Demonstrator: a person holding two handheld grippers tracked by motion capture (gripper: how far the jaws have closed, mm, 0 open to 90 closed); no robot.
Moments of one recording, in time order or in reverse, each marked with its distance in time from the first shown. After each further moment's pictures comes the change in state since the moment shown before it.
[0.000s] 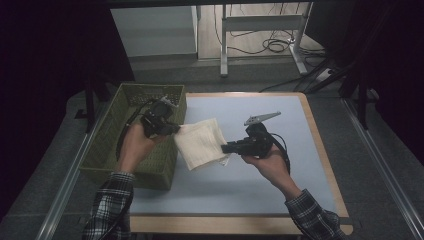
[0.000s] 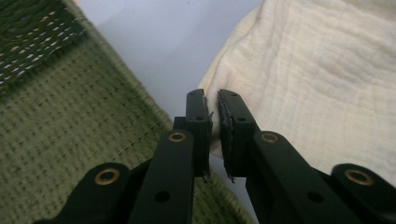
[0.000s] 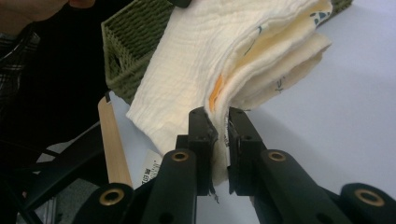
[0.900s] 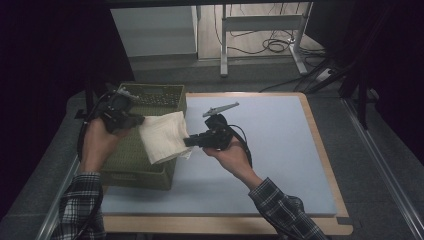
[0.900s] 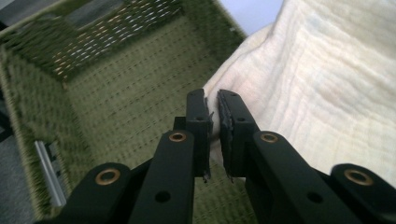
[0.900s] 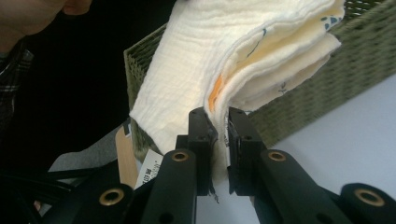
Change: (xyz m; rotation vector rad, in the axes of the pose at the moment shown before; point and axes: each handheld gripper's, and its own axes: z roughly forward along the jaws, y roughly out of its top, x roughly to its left) left arm 0.055 -0.044 -0.055 -0.029 0.162 -0.109; right arm 0.042 0.053 0.081 -0.008 0.056 -0.018
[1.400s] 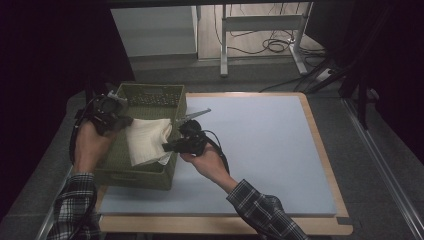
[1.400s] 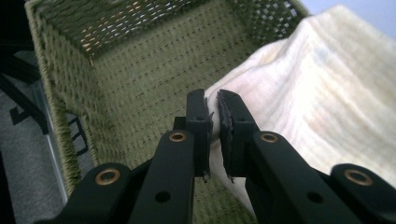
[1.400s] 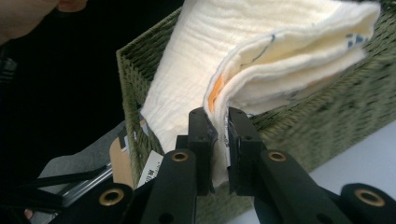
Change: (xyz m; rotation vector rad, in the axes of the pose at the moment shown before) left arm 0.026 -0.023 0.012 0.016 0.060 -0.052; right arm 0.025 0.005 0.063 0.028 -0.035 0.014
